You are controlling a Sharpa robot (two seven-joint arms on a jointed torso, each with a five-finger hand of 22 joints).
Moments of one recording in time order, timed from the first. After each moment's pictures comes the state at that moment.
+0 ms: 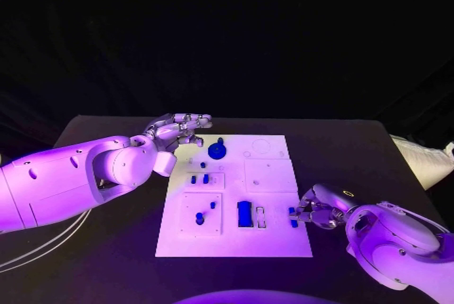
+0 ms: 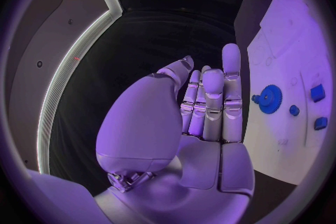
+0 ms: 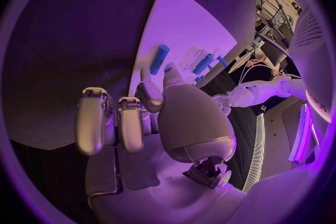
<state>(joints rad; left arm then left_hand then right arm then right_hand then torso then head) 1.20 -0.93 -0.04 1.56 0.13 -0.18 0.26 1.44 -0.15 0.36 0.08 0.12 1.03 0.19 0.10 0.07 1.09 0.12 0.20 0.07 1.26 0.02 1.12 0.63 0.17 1.27 0.12 0.51 0.84 0.90 -1.07 0.03 1.93 -1.57 -0.31 -0.57 1.29 0.06 -0.15 0.21 0.17 1.09 0.07 0.21 0.29 1.39 0.00 1.08 1.18 1.47 -0.07 1.50 1.31 0.08 1.46 0.03 1.37 1.24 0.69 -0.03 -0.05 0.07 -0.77</state>
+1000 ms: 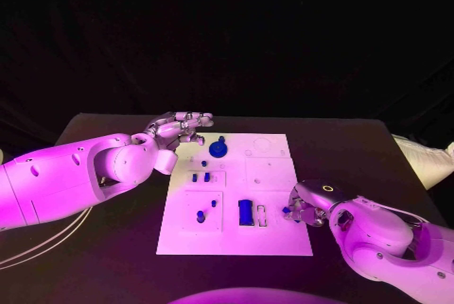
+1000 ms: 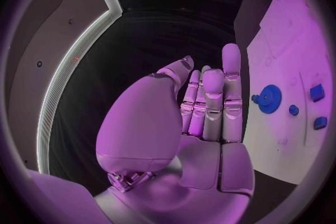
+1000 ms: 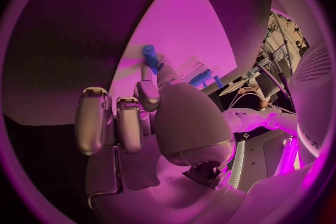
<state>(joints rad) 1.20 -0.94 -0.04 1.56 0.13 -0.18 0.26 1.44 -0.15 0.36 0.08 0.12 1.03 0.19 0.10 0.07 1.09 0.12 0.20 0.07 1.26 0.02 1.12 0.63 0.17 1.27 0.12 0.51 0.84 0.89 -0.98 0.04 1.89 -1.84 -0.17 -0.57 1.45 0.01 -0.06 0.10 0.05 1.12 0.07 0.18 0.30 1.38 -0.01 1.05 1.17 1.46 -0.07 1.50 1.31 0.08 1.46 0.03 1.37 1.23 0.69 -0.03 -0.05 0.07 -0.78</state>
